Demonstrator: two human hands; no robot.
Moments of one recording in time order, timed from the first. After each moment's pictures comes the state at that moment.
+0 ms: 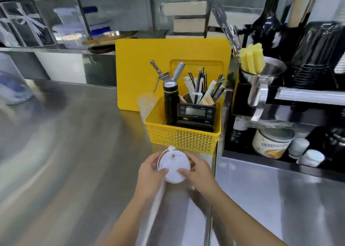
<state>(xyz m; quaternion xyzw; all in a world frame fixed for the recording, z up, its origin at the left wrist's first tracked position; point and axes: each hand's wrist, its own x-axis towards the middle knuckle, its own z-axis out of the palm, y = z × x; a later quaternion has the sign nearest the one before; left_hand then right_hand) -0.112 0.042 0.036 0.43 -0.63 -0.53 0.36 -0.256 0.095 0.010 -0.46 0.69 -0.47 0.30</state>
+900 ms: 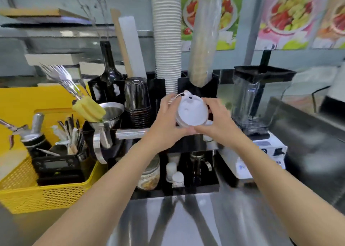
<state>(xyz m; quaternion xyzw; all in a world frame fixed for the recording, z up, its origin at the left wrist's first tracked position) -0.478 0.199 0.231 0.08 -0.89 -0.35 0.27 -0.595 0.321 0.222 -0.49 0.76 -0.43 -0.08</state>
